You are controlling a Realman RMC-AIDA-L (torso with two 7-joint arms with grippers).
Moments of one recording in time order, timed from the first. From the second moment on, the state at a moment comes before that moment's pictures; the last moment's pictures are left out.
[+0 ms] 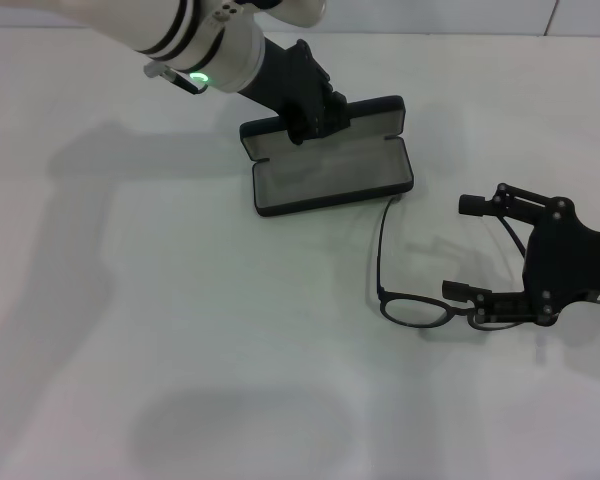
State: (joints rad) left arm -1.37 -2.10 2.85 -0.32 0.28 1.03 -1.16; right arm 0.37 1.97 -1.19 -0.56 -1.40 -1.57 0.77
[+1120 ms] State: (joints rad) left arm -1.39 -2.09 2.85 -0.27 0.33 1.12 -1.26; right arm 0.35 1.98 -1.19 -0.56 -1.40 -1.57 0.77
